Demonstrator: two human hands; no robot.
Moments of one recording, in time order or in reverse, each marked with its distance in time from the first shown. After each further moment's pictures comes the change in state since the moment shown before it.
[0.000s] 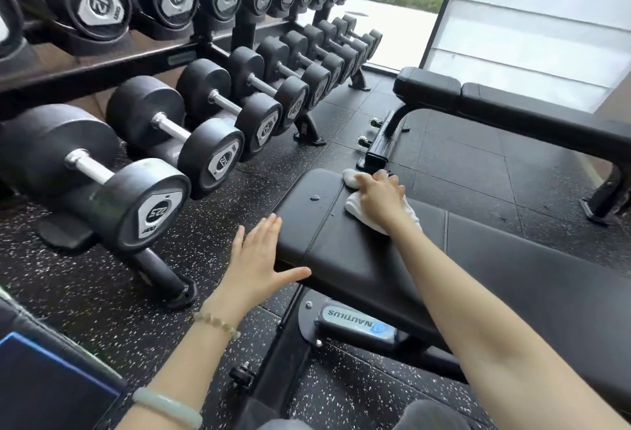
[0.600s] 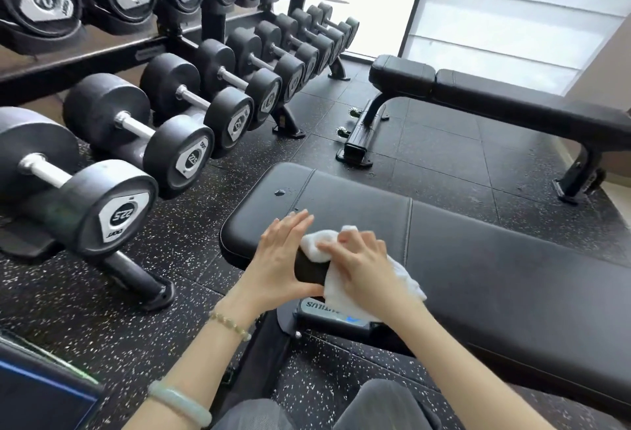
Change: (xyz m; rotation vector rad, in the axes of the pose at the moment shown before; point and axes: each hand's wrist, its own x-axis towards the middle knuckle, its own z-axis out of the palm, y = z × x) left_hand 0.009 0.071 0.022 -0.237 0.103 0.319; right_hand -0.153 0.031 -0.006 0.056 0.121 -0.404
